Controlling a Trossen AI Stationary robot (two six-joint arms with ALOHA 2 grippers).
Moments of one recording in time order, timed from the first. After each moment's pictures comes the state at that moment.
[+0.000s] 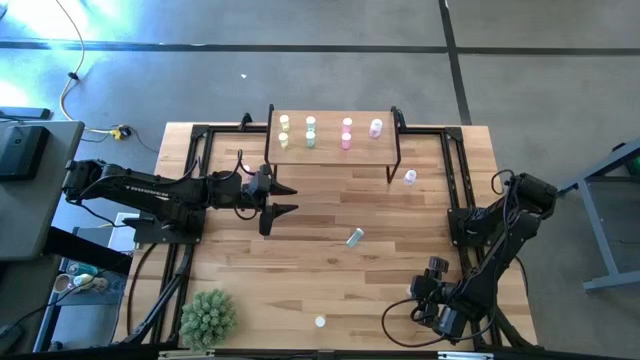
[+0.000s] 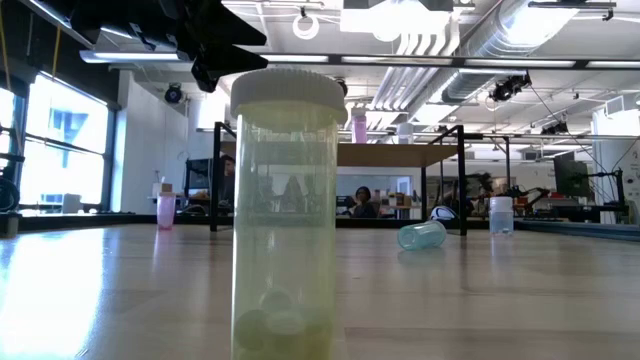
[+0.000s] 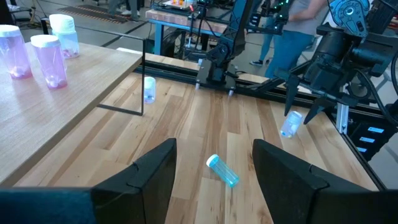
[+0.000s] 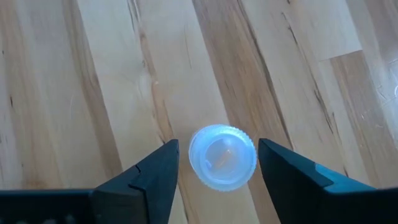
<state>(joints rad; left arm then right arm) 0.11 1.06 0.54 0.29 -0.09 -0.18 1.05 1.61 0.96 -0.85 0.41 1.30</state>
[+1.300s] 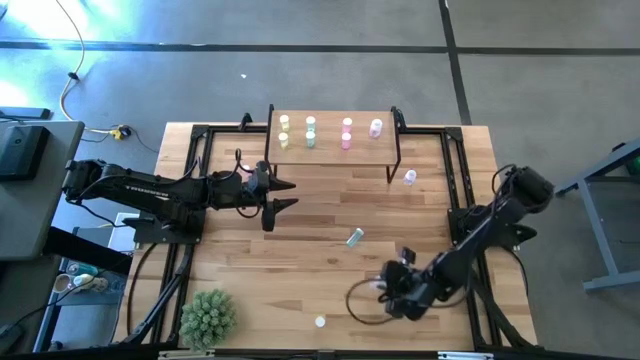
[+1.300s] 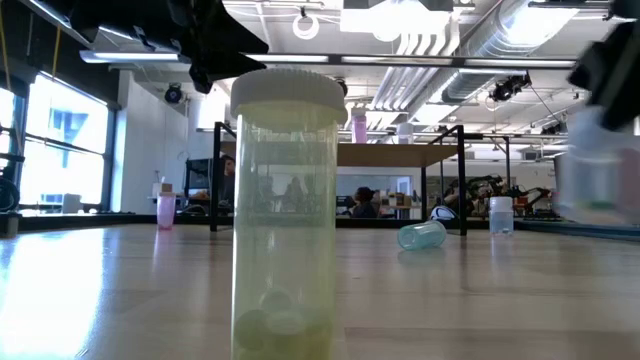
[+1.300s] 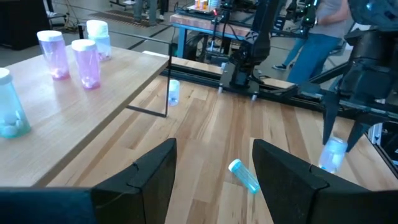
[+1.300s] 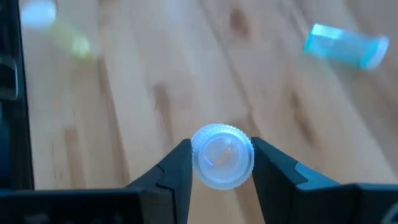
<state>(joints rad) 0.11 1.06 0.54 0.29 -0.19 -0.18 0.76 1.57 0.96 -0.51 0.47 1.00</state>
